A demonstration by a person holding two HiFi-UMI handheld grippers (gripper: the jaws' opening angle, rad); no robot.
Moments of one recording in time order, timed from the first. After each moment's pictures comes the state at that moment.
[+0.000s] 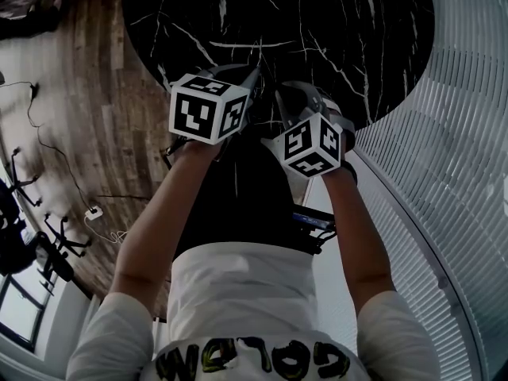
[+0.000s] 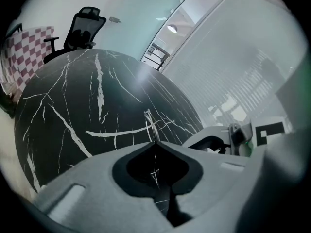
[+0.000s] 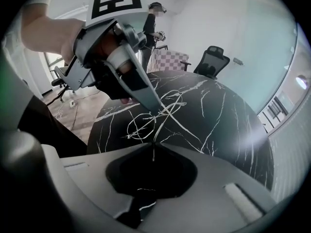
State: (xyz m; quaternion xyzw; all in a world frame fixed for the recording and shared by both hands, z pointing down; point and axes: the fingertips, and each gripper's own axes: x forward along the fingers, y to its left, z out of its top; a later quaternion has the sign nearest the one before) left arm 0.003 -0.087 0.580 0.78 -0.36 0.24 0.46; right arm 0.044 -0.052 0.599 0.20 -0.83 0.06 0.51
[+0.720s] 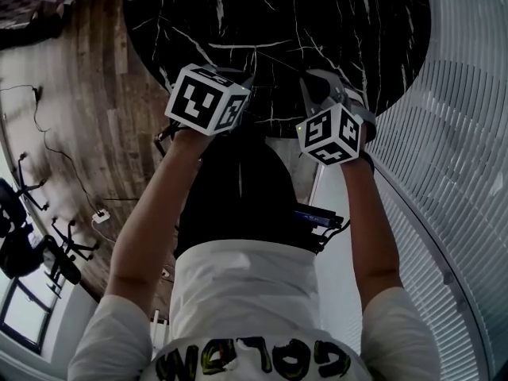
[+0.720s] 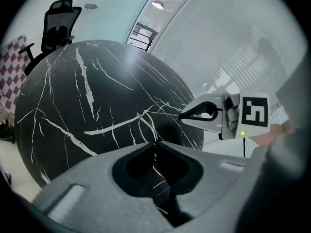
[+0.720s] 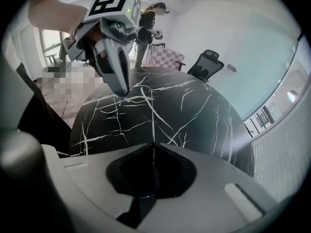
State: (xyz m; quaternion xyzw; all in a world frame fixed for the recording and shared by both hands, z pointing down) left arm 0.001 -0.066 0.579 0.78 -0.27 0.36 0.44; right arm 0.093 -0.084 0.588 0.24 -0.81 0.00 0.54
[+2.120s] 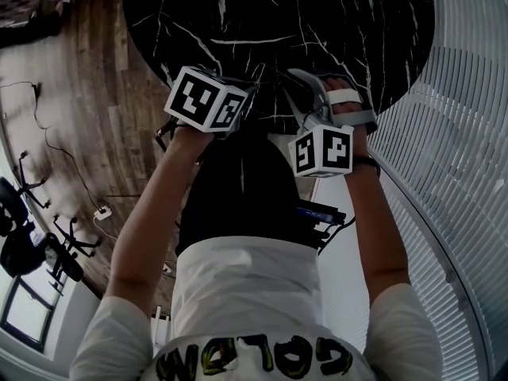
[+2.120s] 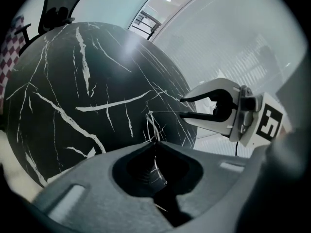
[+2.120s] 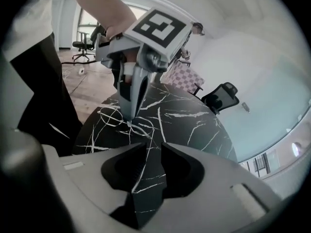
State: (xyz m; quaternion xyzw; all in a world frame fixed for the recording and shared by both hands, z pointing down) left arm 0.000 -0.034 0.591 0.76 -0.22 0.37 0.50; right arm 0.043 -0.062 0.558 0.14 -0.82 -0.17 0.52
